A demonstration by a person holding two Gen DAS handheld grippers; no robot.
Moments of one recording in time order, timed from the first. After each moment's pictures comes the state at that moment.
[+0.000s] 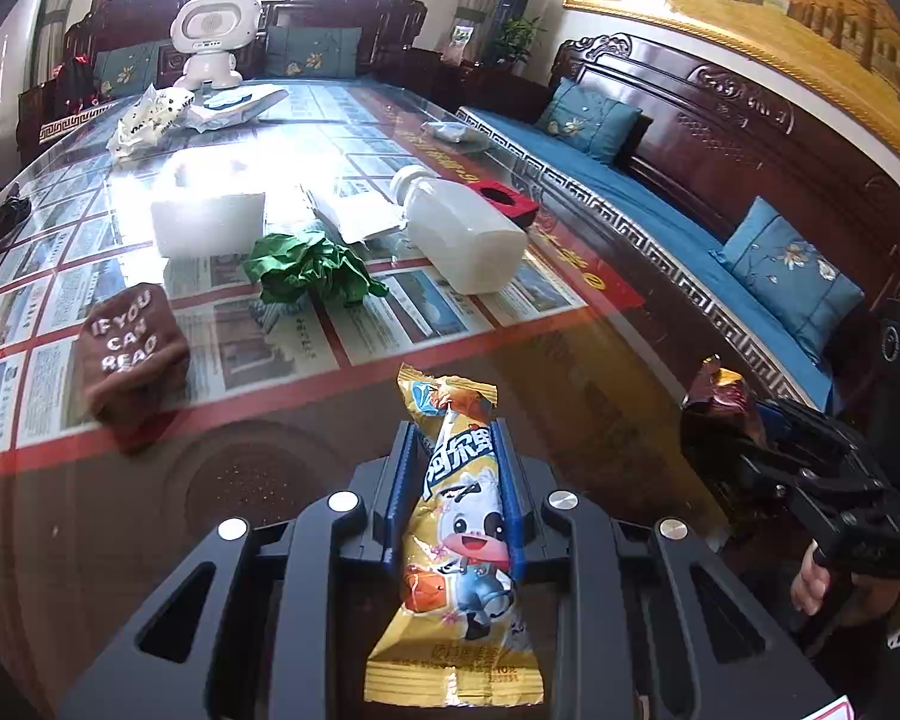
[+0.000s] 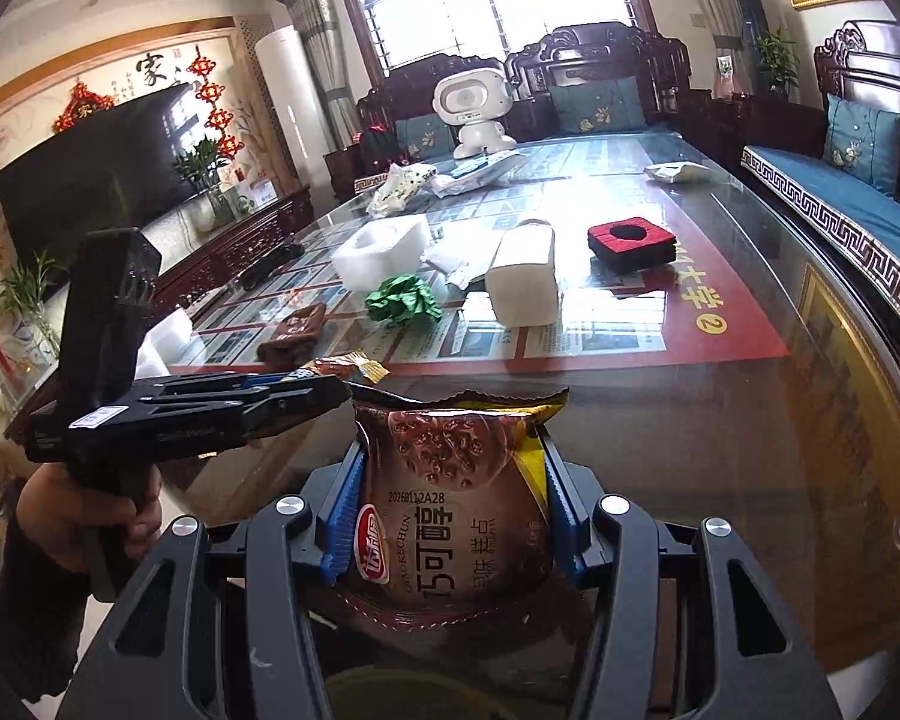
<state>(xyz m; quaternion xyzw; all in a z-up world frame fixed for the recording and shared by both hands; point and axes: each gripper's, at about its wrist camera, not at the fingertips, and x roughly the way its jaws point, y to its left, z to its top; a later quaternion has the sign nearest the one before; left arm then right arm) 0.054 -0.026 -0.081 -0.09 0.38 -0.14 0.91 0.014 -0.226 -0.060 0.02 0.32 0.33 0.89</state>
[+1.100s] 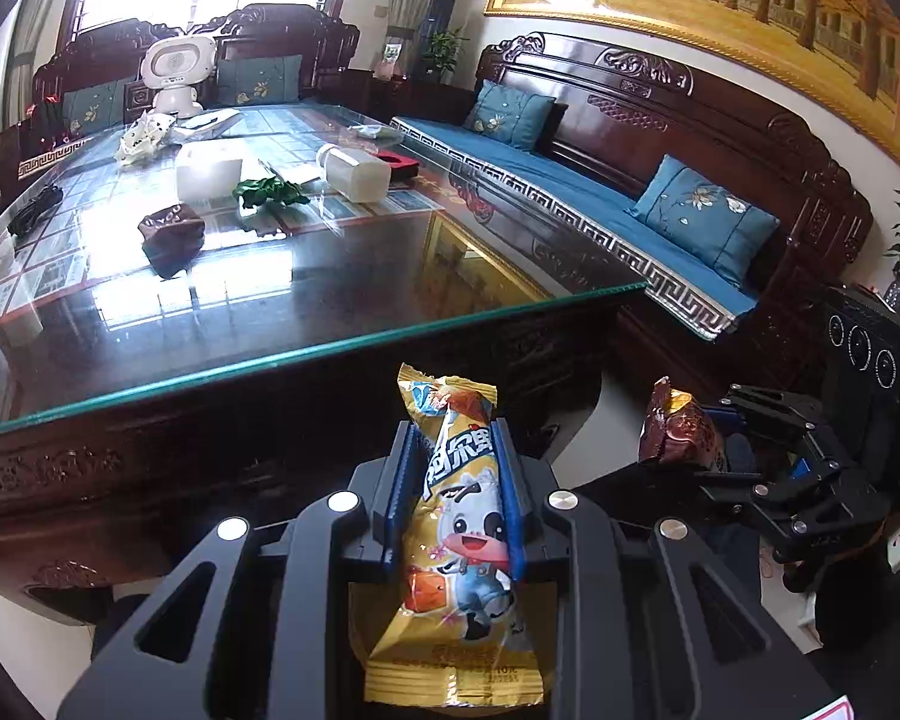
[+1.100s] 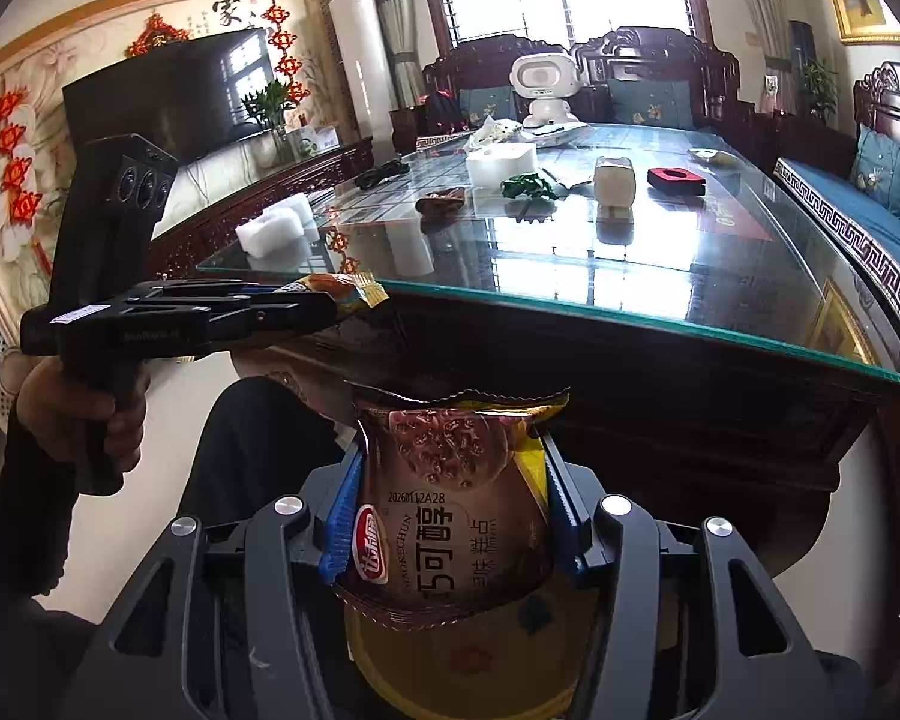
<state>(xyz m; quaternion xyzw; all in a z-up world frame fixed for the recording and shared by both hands) -0.158 -0.051 -0.076 -0.05 0.35 -0.20 0.91 -0.190 -0.245 -0.080 -0.04 0.33 0.37 0.87</state>
